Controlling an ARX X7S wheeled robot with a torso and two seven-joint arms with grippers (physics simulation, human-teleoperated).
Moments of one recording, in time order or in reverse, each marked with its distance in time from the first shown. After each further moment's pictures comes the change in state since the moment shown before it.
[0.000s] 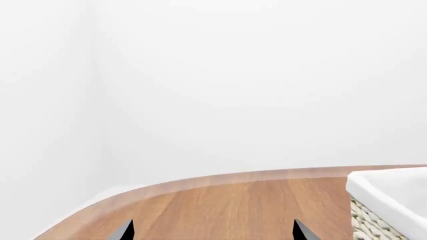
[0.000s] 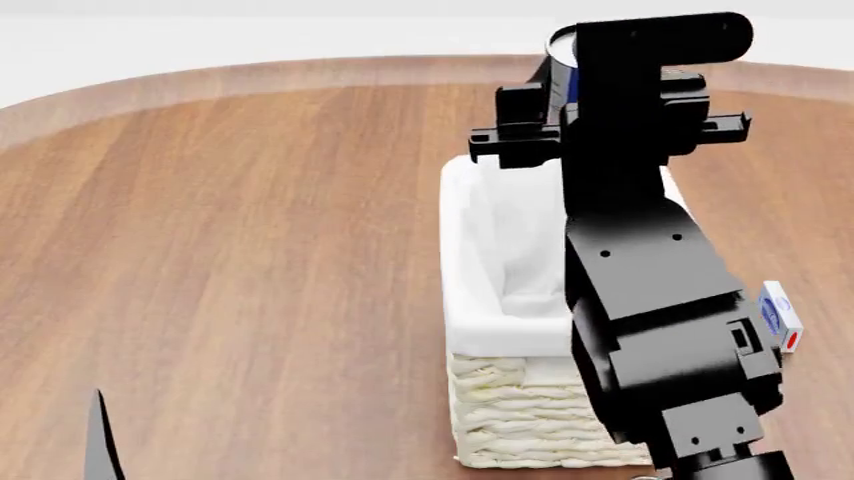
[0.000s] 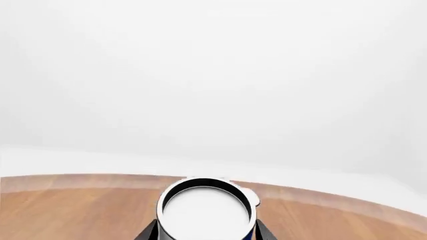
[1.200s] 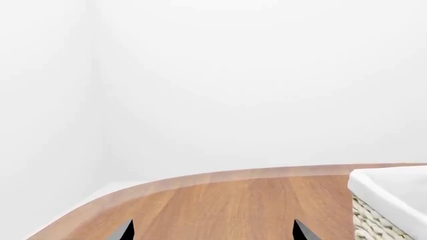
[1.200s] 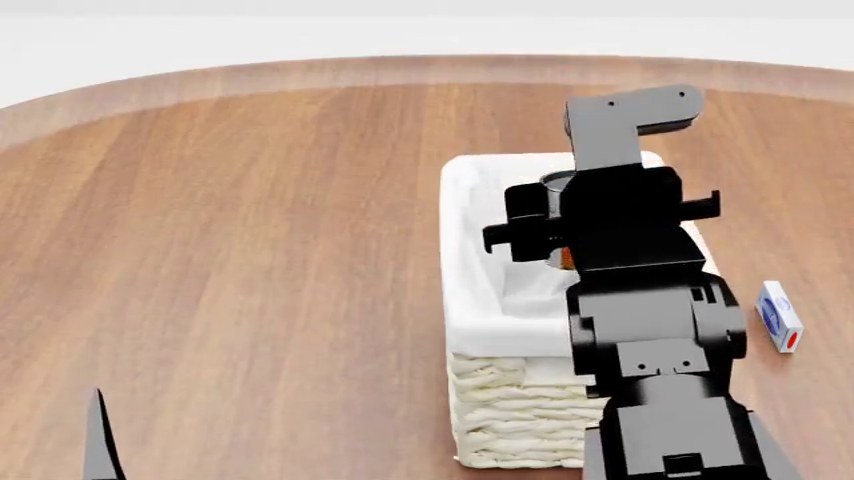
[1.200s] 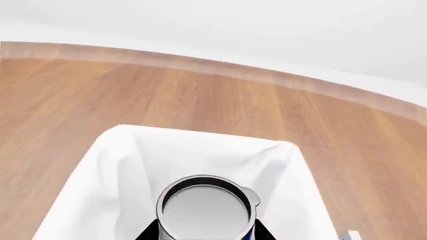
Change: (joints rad) left arm -0.012 -0.012 -0.002 -0.020 -0.027 0.007 -0.012; right arm 0.219 -0.168 0.236 0.757 -0.359 0.001 -0.340
